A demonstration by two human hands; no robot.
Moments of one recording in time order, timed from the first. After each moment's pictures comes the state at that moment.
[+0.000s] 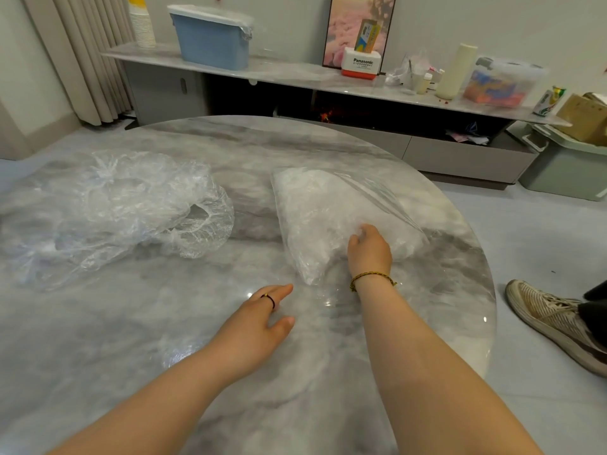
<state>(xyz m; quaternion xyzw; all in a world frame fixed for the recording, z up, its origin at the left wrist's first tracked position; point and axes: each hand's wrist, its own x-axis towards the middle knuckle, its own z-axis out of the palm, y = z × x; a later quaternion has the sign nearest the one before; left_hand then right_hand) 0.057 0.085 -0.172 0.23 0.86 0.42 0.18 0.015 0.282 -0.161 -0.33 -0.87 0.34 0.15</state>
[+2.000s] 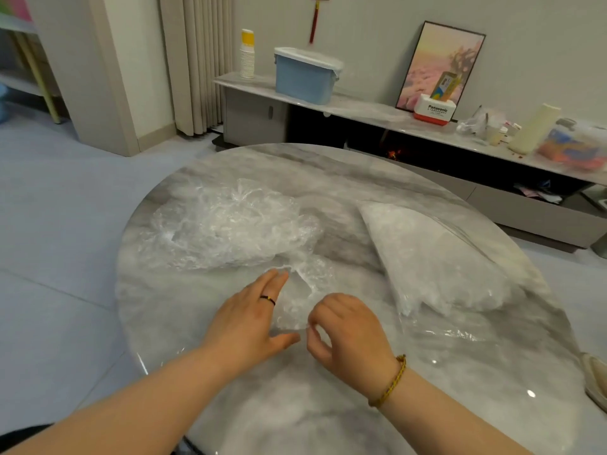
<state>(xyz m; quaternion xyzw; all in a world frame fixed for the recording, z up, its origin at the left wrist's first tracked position) 0.046 -0.052 -0.147 0.21 0.96 0.20 0.02 0.072 0.110 -0.149 0.25 -0.93 0.12 0.25</state>
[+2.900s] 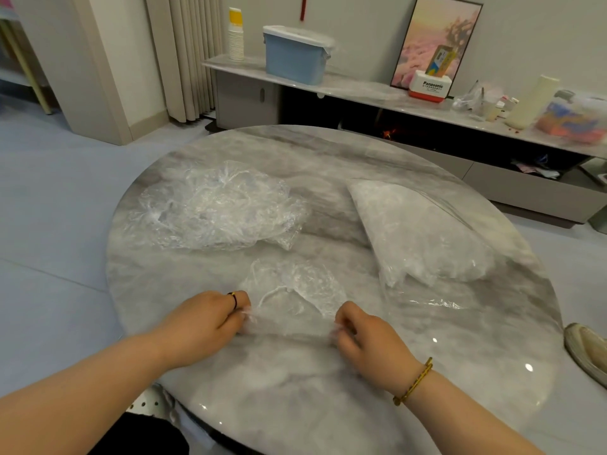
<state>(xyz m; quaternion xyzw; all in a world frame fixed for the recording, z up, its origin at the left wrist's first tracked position) 0.060 -0.086 -0.160 0.28 0.92 0.25 0.10 0.117 0.159 -0.165 0.11 -0.95 0.28 -0.03</state>
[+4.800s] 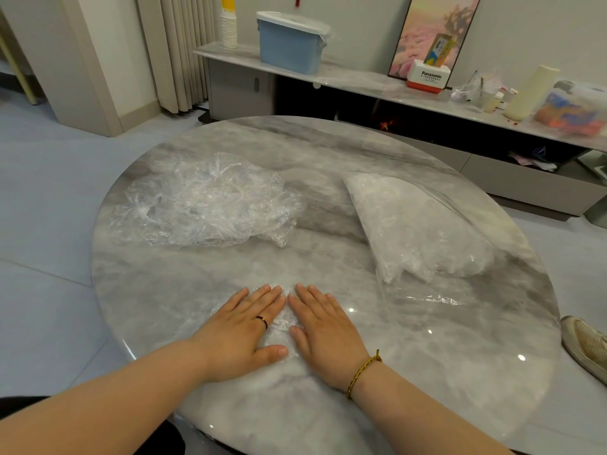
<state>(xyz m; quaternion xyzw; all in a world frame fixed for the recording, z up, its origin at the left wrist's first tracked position) 0.061 -0.044 -0.191 0.38 0.91 0.05 0.14 0.094 0.120 -0.208 0.14 -0.98 0.05 0.12</state>
